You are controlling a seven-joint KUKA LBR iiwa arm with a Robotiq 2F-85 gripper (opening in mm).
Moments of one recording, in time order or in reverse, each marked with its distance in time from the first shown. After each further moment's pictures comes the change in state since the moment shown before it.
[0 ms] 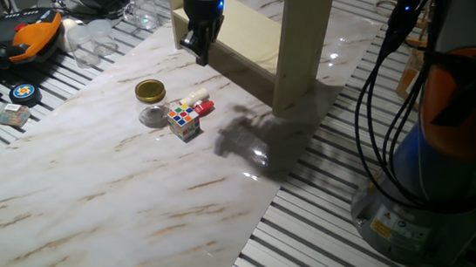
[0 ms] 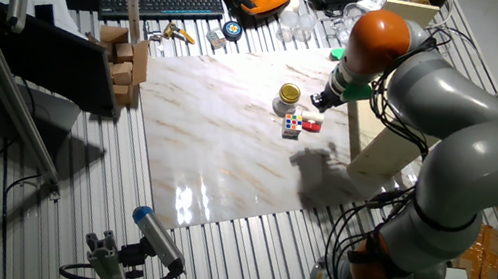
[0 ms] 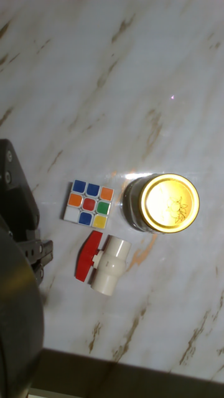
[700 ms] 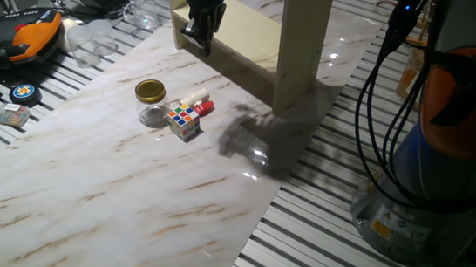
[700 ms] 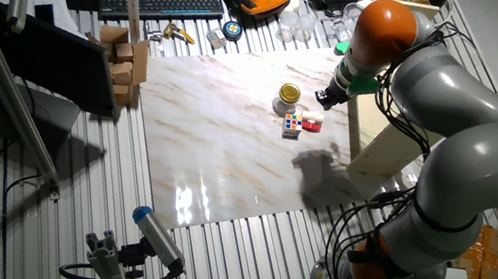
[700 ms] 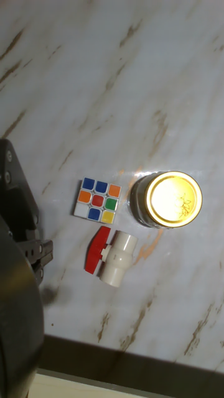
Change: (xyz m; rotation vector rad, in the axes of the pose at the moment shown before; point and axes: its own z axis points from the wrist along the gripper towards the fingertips) arm 0.001 -0.002 -0.023 0.008 0.036 0.002
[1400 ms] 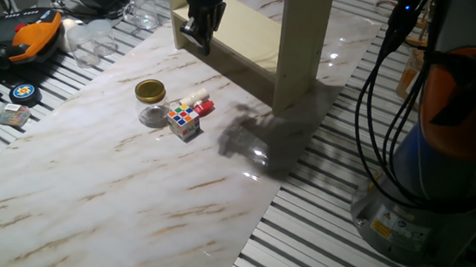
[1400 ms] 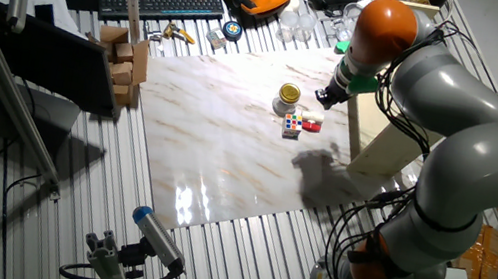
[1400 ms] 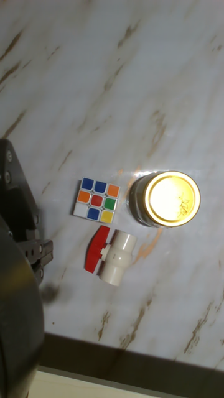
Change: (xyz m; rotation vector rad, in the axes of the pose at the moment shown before) arm -0.003 0.001 -0.007 0.012 0.009 0.007
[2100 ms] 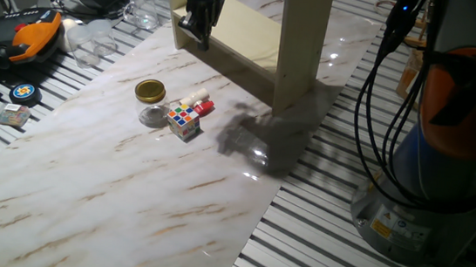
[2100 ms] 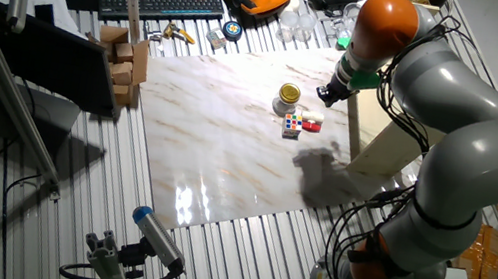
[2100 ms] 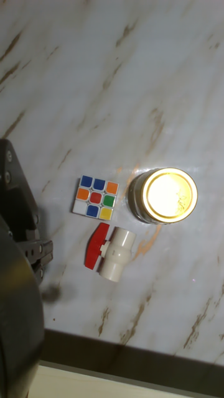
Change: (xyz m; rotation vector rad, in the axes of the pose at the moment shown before) arm -0.002 -0.004 -0.004 -0.007 0.005 0.007
